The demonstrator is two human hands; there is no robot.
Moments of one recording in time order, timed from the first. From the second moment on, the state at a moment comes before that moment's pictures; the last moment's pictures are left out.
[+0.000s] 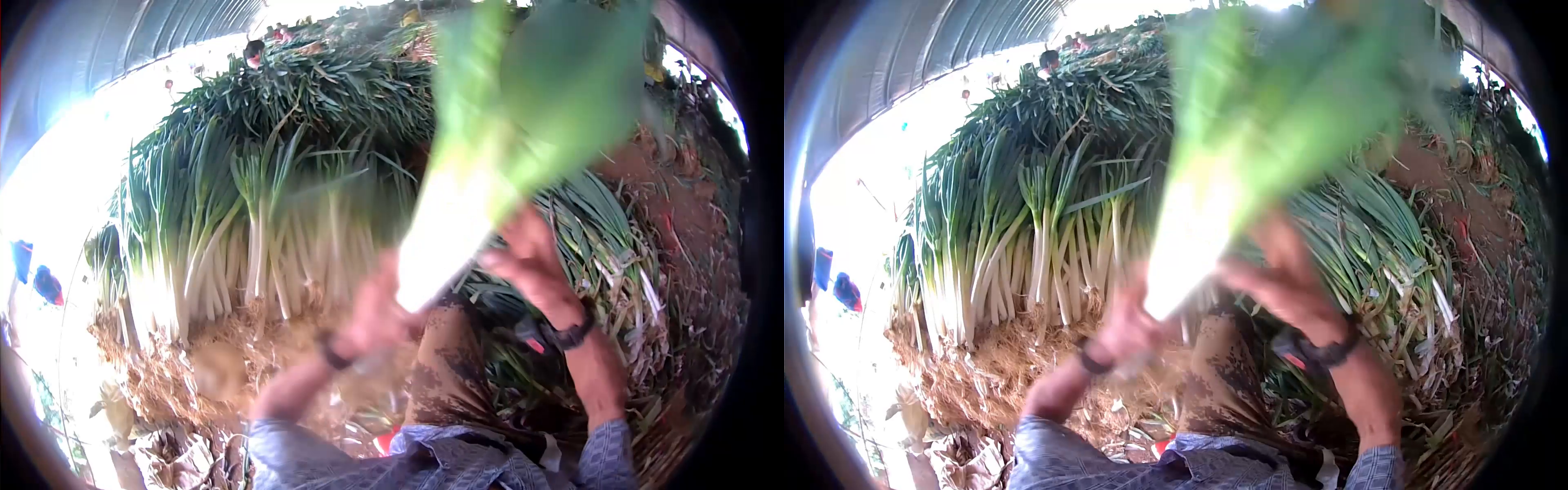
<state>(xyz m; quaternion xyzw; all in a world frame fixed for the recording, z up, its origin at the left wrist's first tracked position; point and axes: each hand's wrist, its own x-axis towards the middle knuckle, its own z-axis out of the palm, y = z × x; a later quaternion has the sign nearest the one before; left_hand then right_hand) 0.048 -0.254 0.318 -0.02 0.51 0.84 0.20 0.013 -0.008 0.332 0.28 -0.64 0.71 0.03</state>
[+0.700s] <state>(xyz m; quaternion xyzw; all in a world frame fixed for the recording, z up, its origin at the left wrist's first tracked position) -0.059 -0.658 0.142 -0.40 0.91 0.09 -0.07 0.126 0.172 0.027 -0.14 -0.81 0.57 -0.03</state>
